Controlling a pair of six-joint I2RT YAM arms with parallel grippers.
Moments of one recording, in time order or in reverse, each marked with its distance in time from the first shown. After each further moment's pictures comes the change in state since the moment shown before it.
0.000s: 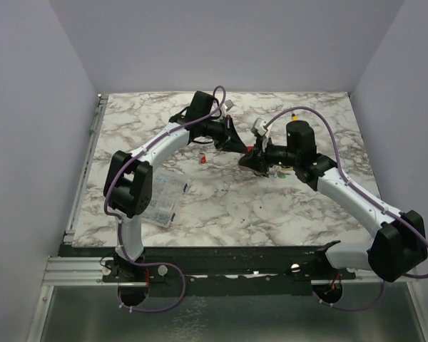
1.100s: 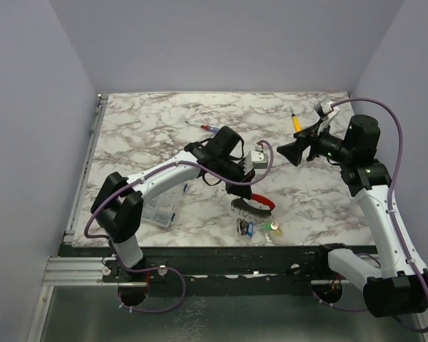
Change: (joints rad) left arm -0.299 -0.253 -0.253 -0.168 -0.057 1.157; right arm -0.393 -0.265 0.109 -0.280 -0.037 0.166
